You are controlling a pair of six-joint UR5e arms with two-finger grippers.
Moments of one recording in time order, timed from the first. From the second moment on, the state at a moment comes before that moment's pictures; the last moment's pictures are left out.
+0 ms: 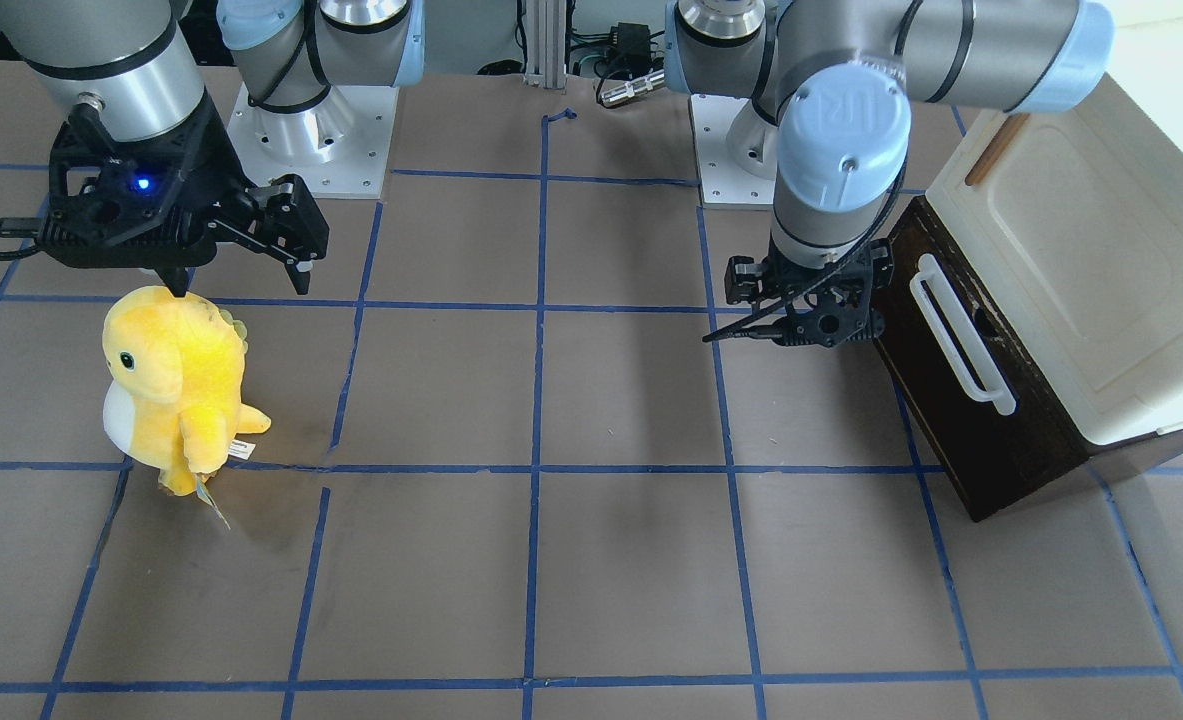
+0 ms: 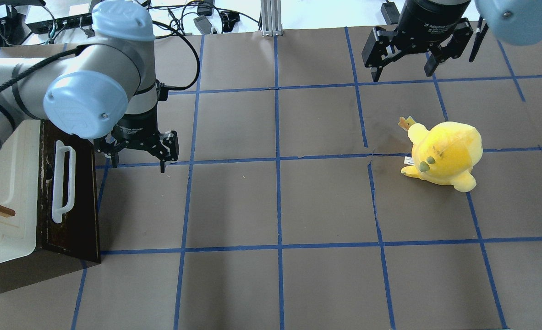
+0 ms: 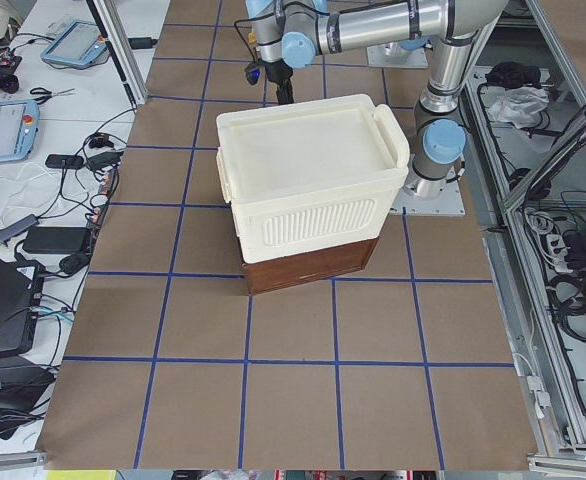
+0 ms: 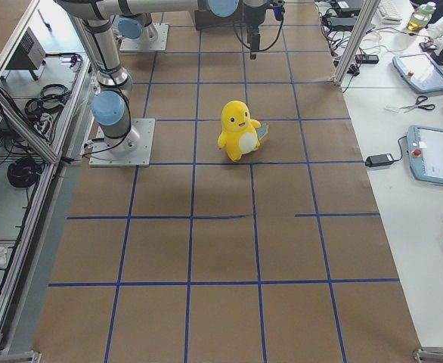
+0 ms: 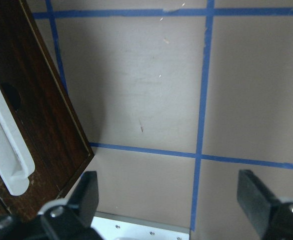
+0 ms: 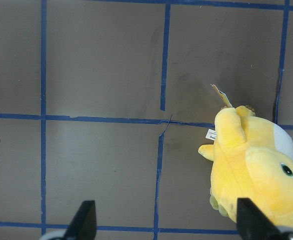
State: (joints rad) left arm -1.65 -1.73 -1.74 -1.58 1.89 -0.12; right arm 1.60 -1.48 1.44 -1.57 -1.58 -0.02
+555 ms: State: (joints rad) left arm -1.65 -1.86 -1.84 -1.57 2.32 -0.13; right arm 1.60 -1.48 1.44 -1.57 -1.58 -0.02
